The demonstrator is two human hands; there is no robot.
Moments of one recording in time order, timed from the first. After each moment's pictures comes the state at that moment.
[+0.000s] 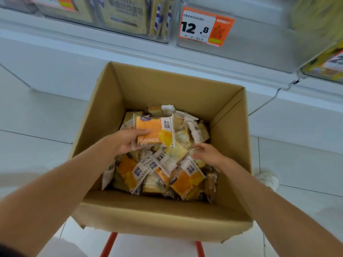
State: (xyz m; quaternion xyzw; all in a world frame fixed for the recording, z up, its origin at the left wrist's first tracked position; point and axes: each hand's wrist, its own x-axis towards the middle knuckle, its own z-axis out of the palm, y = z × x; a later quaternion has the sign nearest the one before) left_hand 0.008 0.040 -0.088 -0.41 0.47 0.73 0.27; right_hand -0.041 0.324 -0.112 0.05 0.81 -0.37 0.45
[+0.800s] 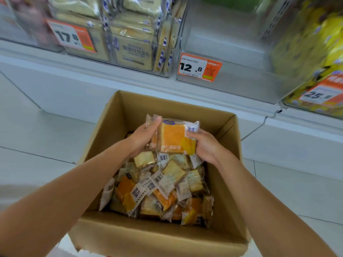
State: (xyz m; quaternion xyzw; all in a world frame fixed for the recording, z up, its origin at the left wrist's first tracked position) left_hand -0.019 0.066 -0.012 -0.22 0.66 0.69 0.19; right_hand -0.091 0.269 -0.026 0.12 0.59 -0.71 0.37
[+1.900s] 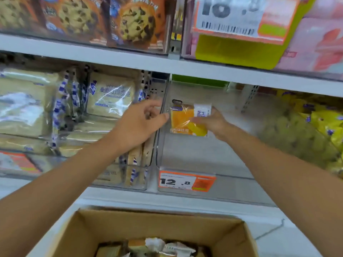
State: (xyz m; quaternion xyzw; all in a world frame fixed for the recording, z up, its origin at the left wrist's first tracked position) left_hand -0.258 0.025 0.151 0.01 0.87 0.47 -0.16; right_hand -0.424 0.237 0.097 -0.03 0.83 -0.55 0.07
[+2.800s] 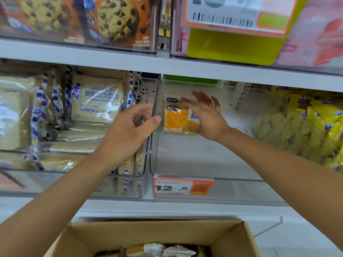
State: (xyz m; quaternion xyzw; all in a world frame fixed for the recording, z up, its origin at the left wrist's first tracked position) left_hand -0.261 0.026 0.137 0.02 0.83 0.52 -0.20; right_hand -0.412 0.243 0.105 -0.29 0.94 -0.07 -0.15
